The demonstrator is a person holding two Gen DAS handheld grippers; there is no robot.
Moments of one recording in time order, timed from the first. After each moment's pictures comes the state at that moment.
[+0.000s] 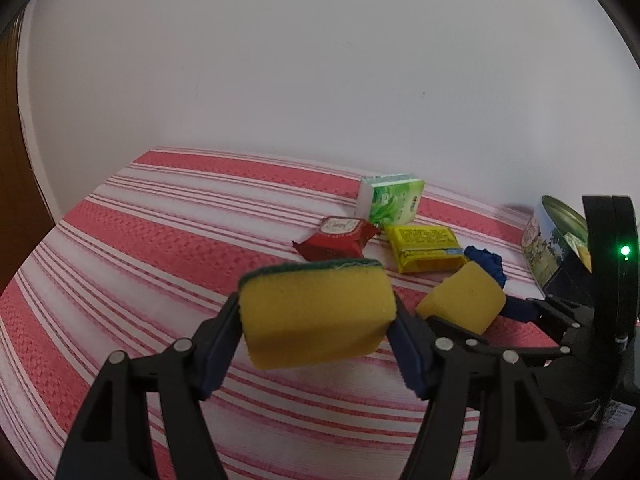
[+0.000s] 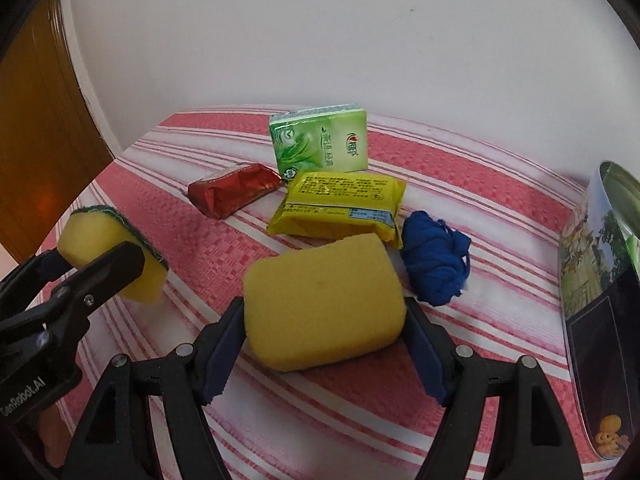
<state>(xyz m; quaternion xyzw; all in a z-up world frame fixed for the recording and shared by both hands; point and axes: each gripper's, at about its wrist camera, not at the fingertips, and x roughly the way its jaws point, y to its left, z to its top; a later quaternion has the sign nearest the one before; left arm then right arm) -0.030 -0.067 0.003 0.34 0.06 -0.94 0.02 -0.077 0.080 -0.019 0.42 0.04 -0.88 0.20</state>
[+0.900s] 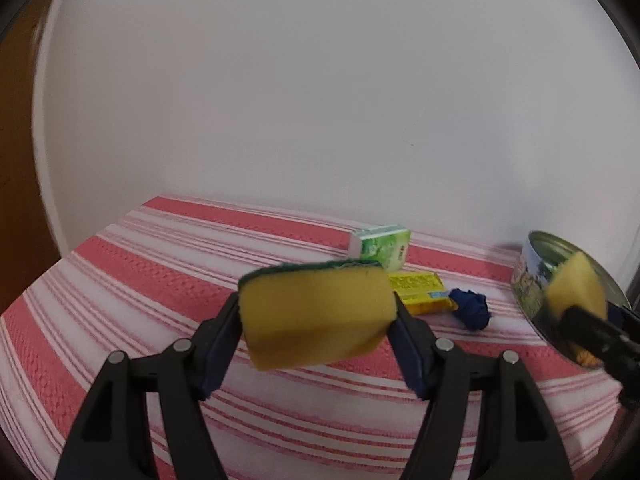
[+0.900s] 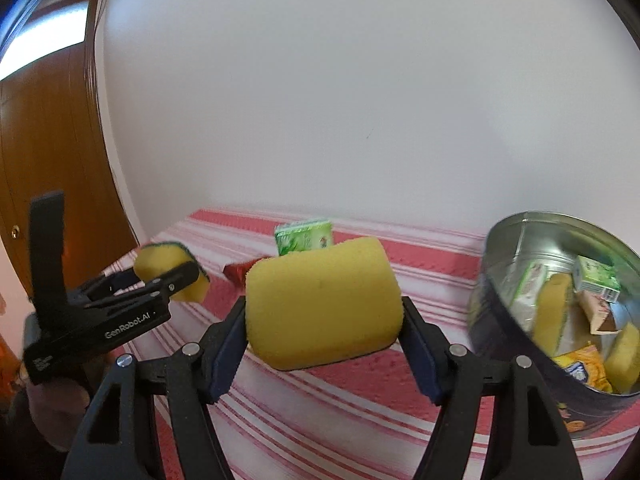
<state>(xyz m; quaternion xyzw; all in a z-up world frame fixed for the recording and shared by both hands) -0.007 -0.059 0.020 0.25 0.07 -0.97 0.04 0.015 0.156 0.049 0.24 -0.02 -0.95 0.21</state>
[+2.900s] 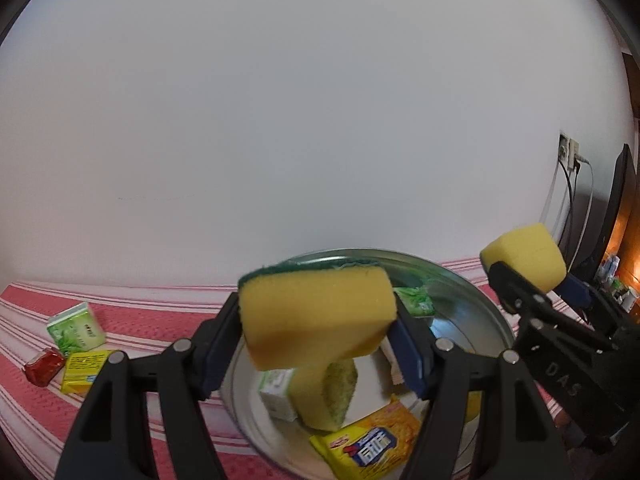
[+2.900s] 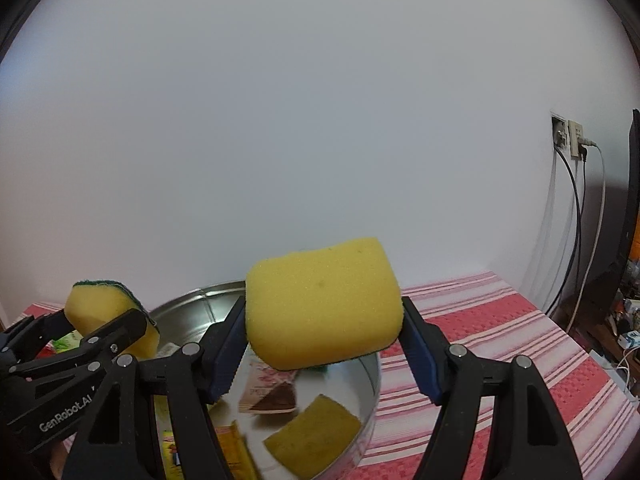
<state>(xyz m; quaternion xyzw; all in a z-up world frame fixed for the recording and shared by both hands) -0.075 0.216 0.062 0.23 -0.01 -0.97 -0.13 0.005 0.389 0.089 0.16 -0.05 -0.98 -0.10</state>
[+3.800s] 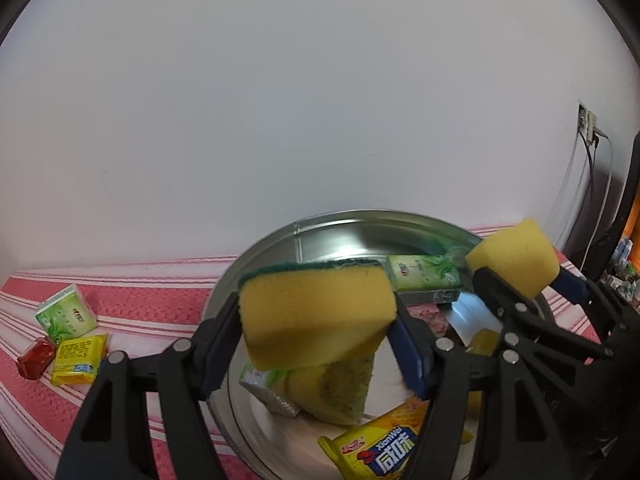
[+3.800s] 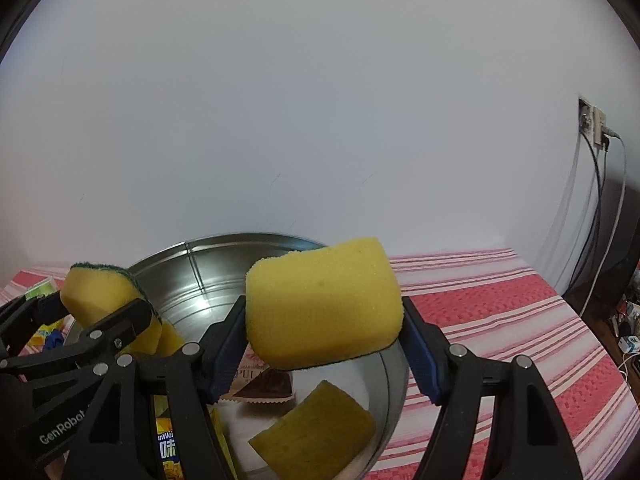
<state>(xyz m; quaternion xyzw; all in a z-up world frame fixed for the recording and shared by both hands) -0.114 0.197 0.032 0.28 -0.03 -0.95 -0.11 -0.031 0.414 0.070 0.23 -0.03 -0.97 -0.09</state>
